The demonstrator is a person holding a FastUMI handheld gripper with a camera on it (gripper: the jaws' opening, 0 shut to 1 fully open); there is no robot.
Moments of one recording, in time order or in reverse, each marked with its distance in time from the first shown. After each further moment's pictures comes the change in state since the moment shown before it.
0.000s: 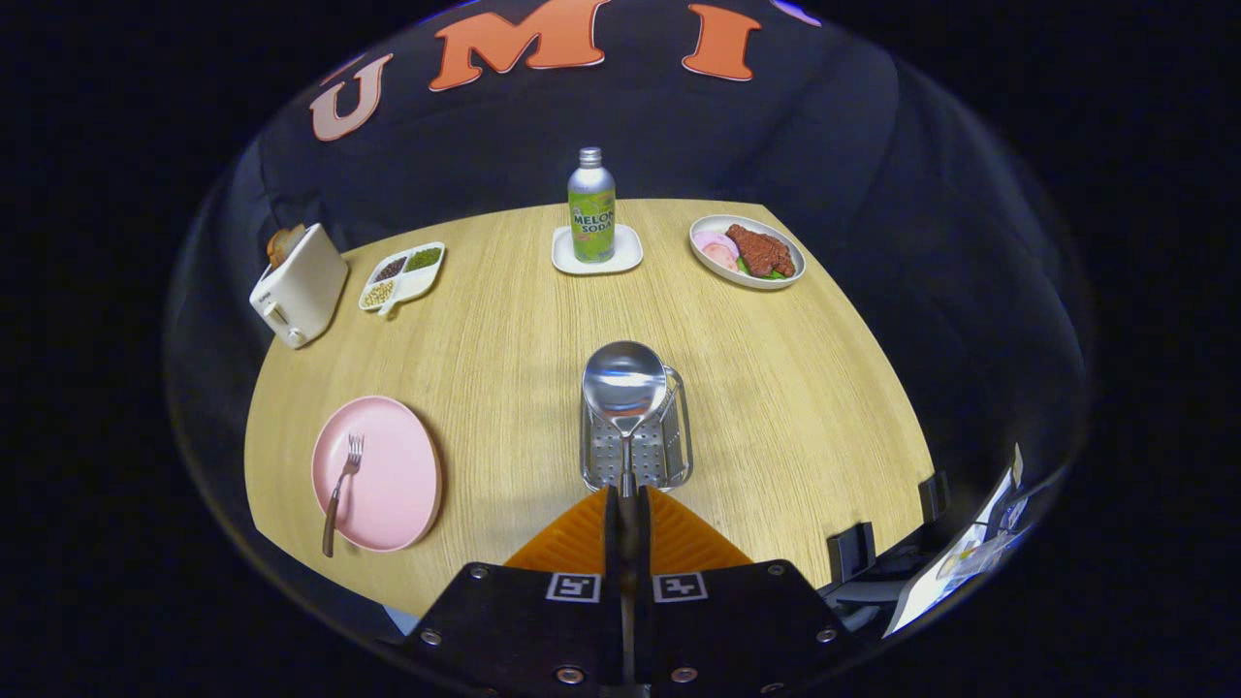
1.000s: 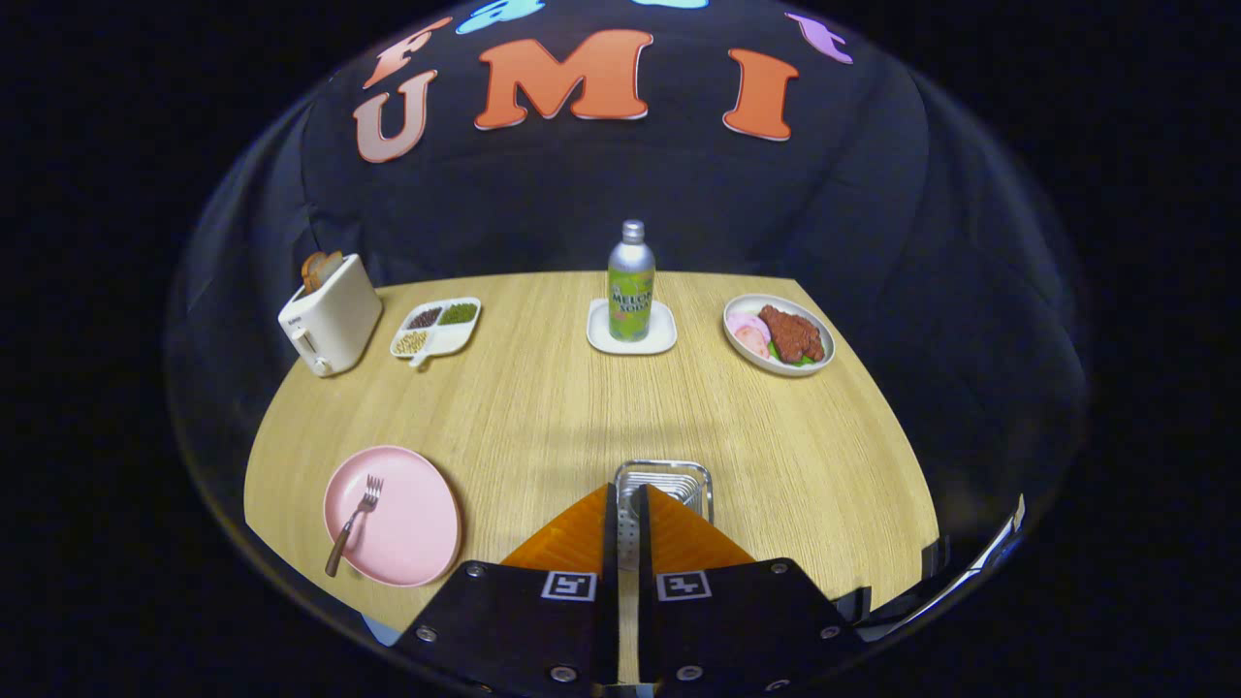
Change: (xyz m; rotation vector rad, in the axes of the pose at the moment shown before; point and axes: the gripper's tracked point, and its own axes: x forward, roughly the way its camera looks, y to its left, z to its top) arm -0.023 0.036 0.088 -0.037 -0.336 0.101
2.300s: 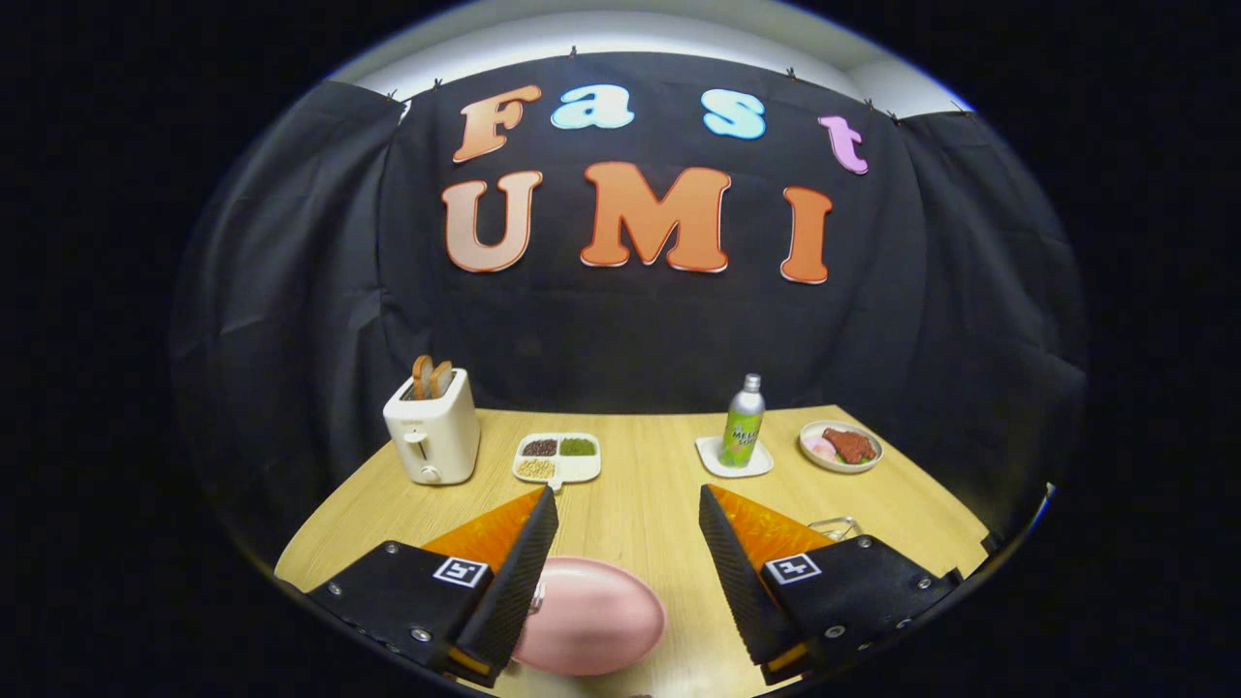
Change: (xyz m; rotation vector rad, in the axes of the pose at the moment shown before) arm -0.054 0.196 0.017 0.005 -0.338 0.031
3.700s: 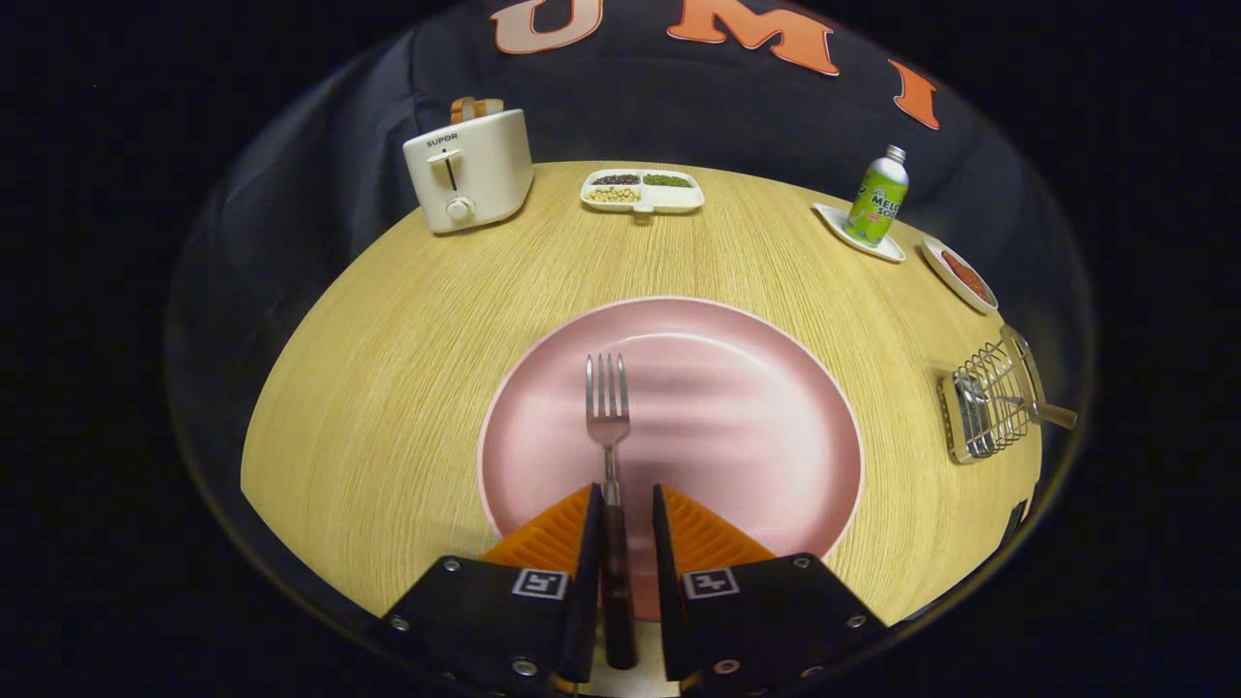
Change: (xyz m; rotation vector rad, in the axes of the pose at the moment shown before) arm 0.026 0.072 -0.218 -0.111 0.618 0.126
